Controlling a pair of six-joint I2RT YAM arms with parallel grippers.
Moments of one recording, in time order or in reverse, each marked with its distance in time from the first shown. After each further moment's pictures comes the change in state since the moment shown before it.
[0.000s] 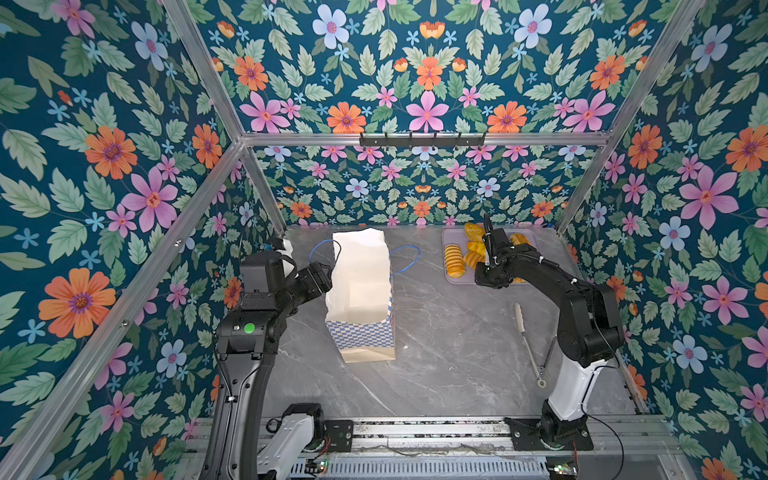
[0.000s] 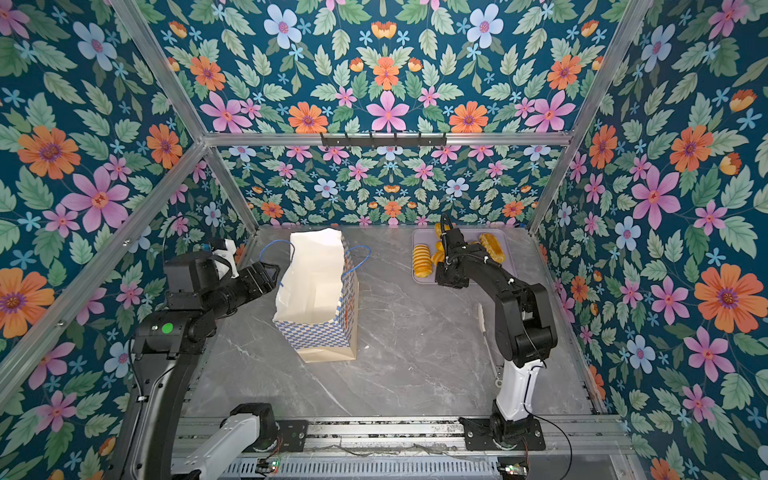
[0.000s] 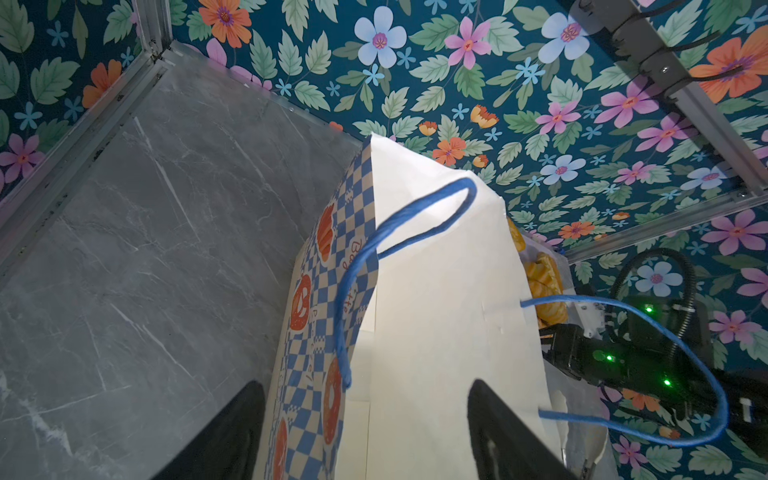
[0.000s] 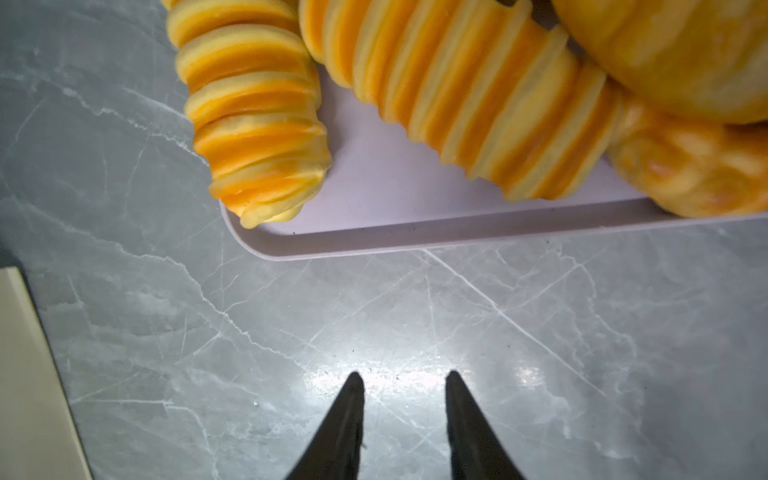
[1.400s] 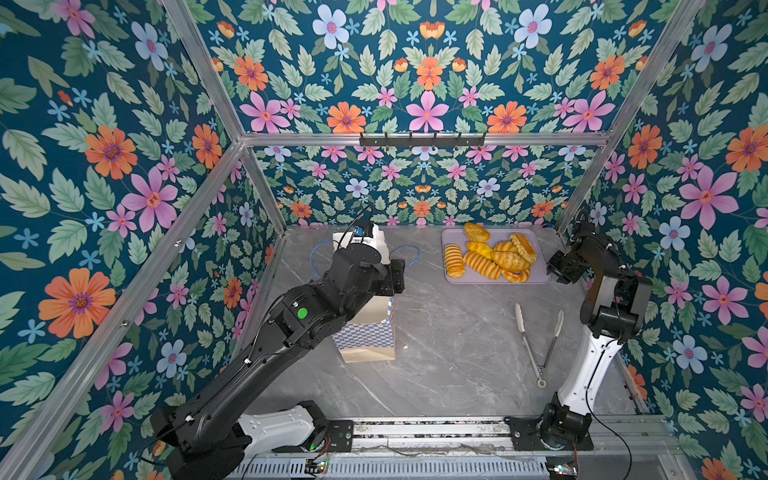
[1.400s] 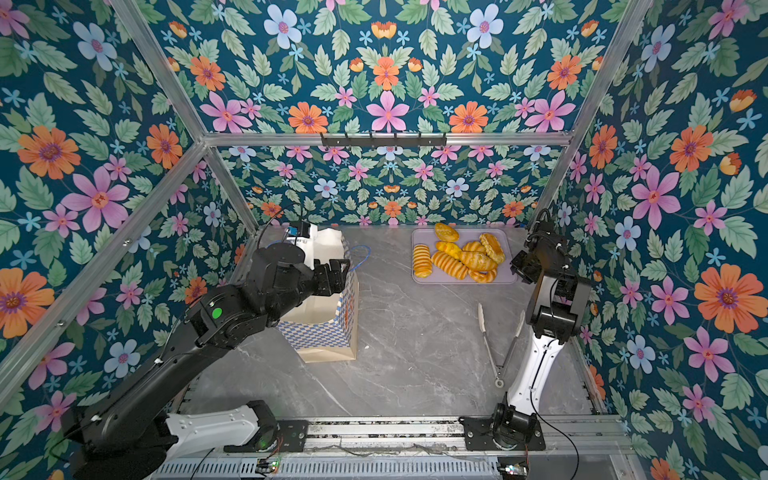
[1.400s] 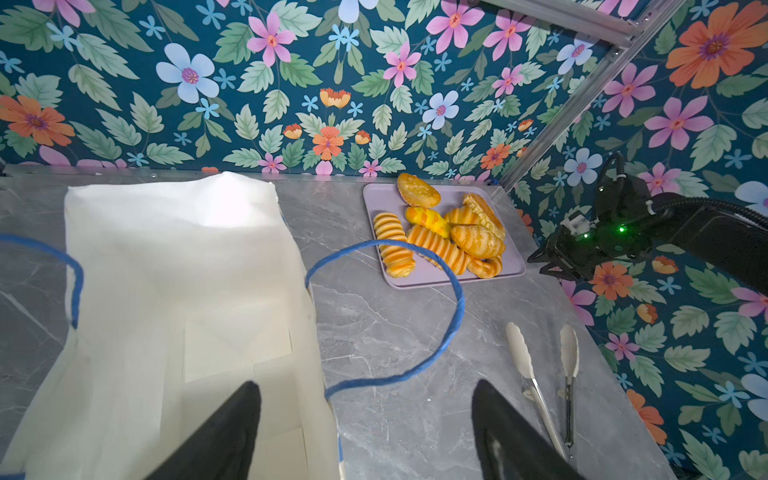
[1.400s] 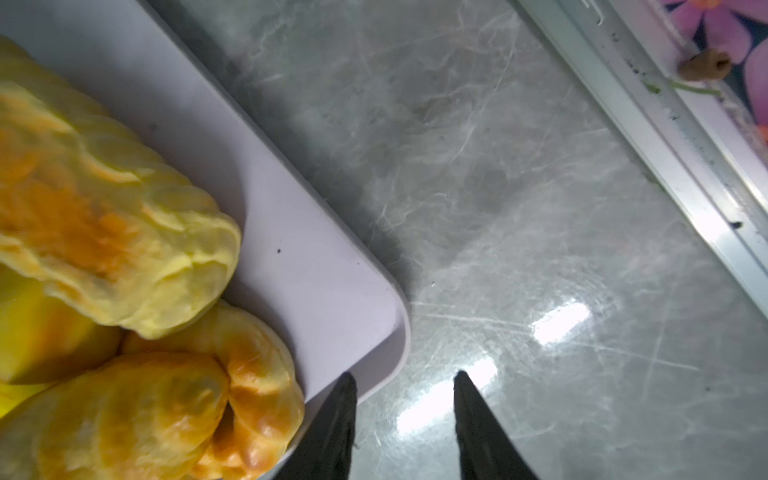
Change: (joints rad) left arm -0.813 0.220 0.215 0.056 -0.569 -0.051; right arm -0.599 0.301 0.358 -0.164 -0.089 0.016
